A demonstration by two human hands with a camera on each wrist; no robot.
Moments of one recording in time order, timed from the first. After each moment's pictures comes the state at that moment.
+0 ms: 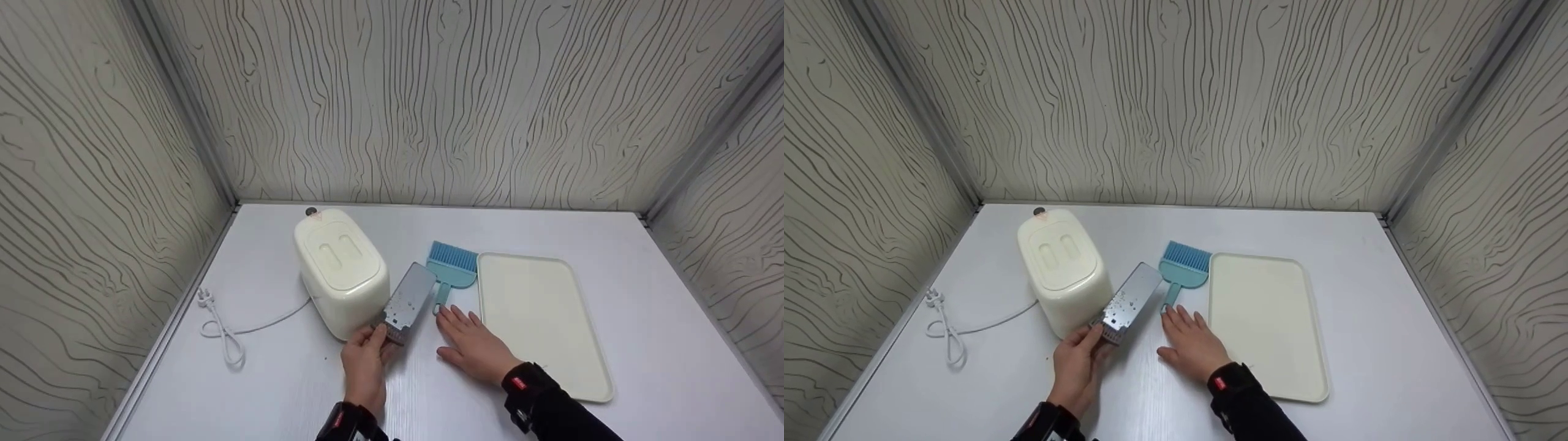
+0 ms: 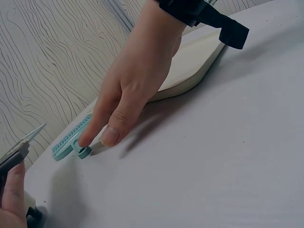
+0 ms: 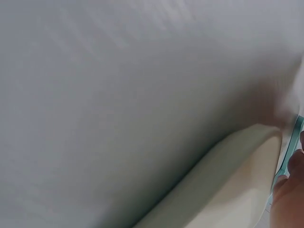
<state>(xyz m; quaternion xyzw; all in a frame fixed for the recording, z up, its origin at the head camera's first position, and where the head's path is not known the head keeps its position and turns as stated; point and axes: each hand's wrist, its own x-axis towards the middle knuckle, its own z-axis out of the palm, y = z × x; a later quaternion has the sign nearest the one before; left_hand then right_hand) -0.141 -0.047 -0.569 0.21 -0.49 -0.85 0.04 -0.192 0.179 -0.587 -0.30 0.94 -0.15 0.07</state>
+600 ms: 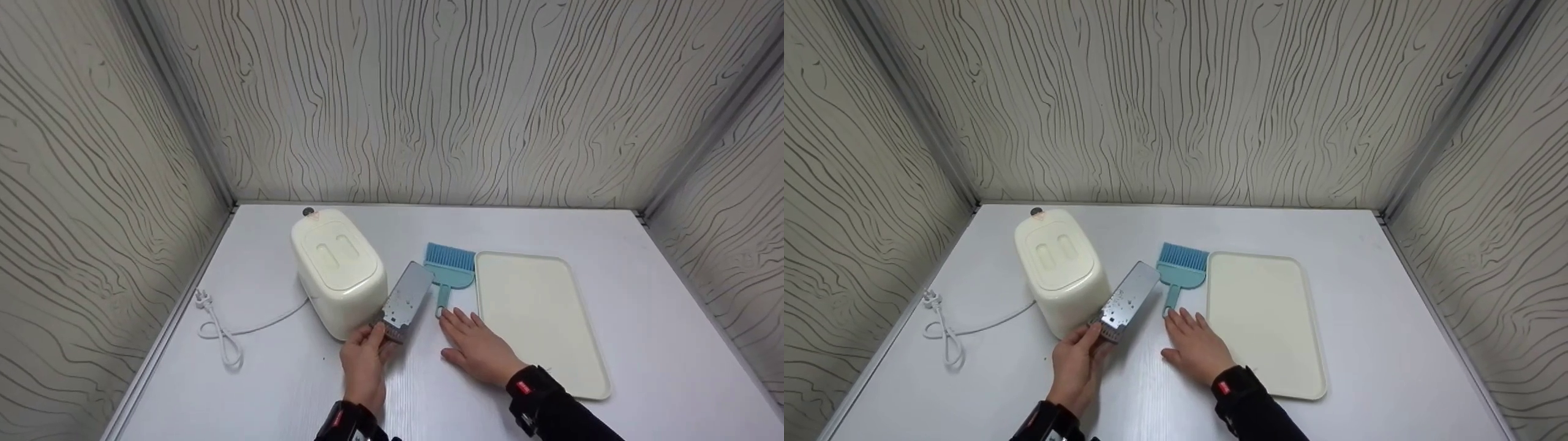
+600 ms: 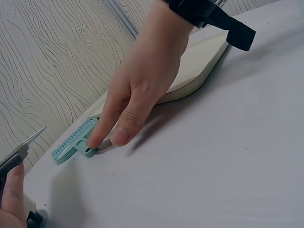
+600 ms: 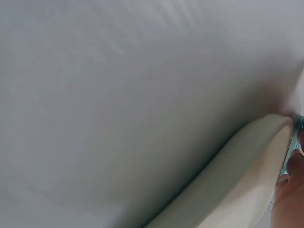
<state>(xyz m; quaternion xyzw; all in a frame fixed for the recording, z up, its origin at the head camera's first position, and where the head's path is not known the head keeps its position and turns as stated) -0.140 -0.045 -0.567 0.22 -0.48 -0.85 0.04 -0.188 0.189 -0.591 -0.32 0.94 -0.14 0.06</state>
